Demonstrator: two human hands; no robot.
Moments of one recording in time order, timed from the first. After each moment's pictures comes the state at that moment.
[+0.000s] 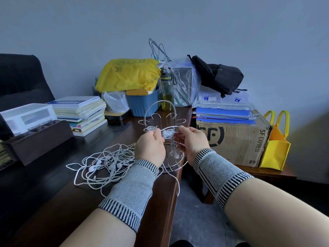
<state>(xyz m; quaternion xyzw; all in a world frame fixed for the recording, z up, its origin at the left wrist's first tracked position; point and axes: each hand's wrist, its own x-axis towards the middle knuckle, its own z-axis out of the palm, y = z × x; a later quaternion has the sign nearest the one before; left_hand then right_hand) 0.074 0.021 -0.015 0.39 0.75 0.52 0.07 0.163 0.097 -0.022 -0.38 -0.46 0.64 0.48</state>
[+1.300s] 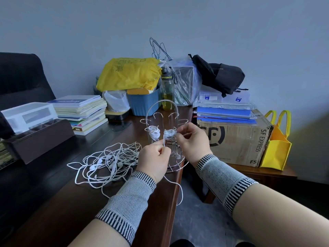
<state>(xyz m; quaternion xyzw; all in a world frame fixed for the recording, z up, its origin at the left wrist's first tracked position) 0.074 0.004 -0.044 0.49 0.73 0.46 0.07 0.172 0.093 -0.033 -0.35 -0.72 0.33 0.49</state>
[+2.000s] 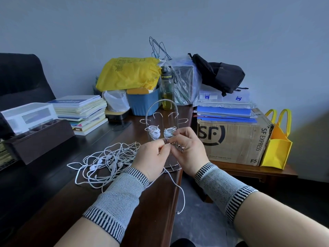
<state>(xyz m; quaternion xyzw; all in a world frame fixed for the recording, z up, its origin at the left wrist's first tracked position) 0.062 -0.005 -0.030 0.57 0.73 0.38 0.04 0.173 0.086 -0.061 -0.22 -0.81 0.14 0.53</state>
